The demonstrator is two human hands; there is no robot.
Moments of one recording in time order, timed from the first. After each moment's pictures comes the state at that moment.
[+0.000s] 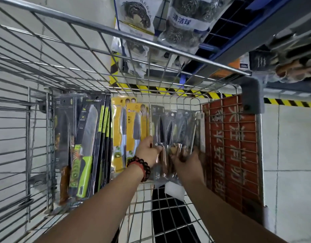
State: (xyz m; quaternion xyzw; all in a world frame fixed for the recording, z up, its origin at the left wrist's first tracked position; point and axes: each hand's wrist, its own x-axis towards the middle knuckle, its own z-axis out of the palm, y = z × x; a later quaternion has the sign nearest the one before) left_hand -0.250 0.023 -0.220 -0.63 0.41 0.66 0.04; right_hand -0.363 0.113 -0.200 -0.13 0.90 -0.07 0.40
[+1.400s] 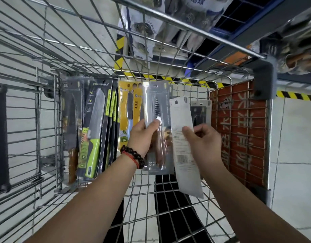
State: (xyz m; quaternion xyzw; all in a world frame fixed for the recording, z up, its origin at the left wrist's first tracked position) left_hand -0.223 0.020 -0.191 -0.60 0.28 0.73 -0.15; right_hand -0.362 0.075 -0.122 -0.15 0.86 -0.28 0.39
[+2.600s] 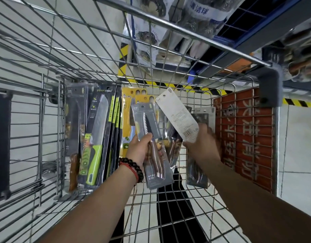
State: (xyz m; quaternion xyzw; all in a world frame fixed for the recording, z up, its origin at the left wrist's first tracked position) left_hand -0.206 0.031 -0.214 -0.64 0.09 0.75 -0.15; right_hand -0.386 0.074 -0.181 -0.32 0.87 0.00 0.36
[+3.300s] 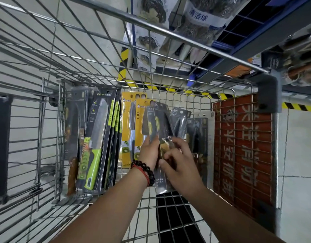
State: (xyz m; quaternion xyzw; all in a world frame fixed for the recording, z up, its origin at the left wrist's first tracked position) left_hand -0.236 0.031 -0.205 -0.64 0.14 0.75 -0.12; right_hand -0.331 0.107 -0.166 -0.47 0.75 -0.19 0.42
